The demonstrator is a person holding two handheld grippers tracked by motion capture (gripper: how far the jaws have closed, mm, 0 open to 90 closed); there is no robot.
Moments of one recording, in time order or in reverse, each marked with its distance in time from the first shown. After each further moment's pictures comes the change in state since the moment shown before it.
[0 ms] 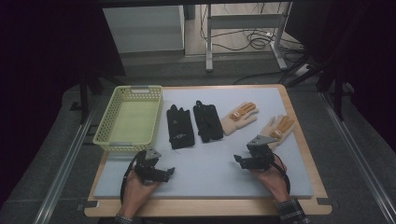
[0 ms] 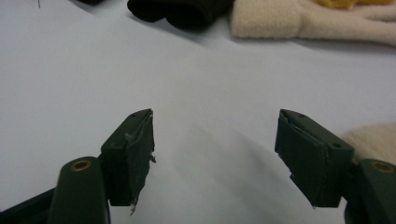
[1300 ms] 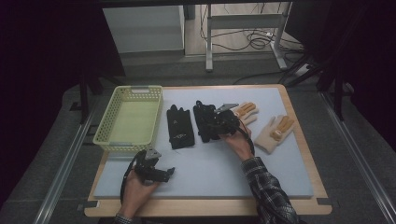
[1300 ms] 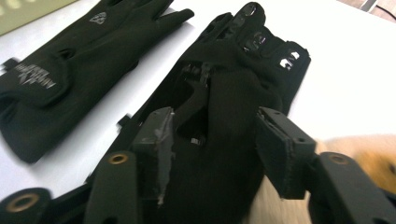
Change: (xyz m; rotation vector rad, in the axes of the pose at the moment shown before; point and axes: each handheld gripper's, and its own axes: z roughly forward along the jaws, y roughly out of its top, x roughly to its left) left arm 0.000 0.000 0.000 0.000 -0.001 0.003; right arm 0.000 0.114 0.105 0.004 0.005 -0.047
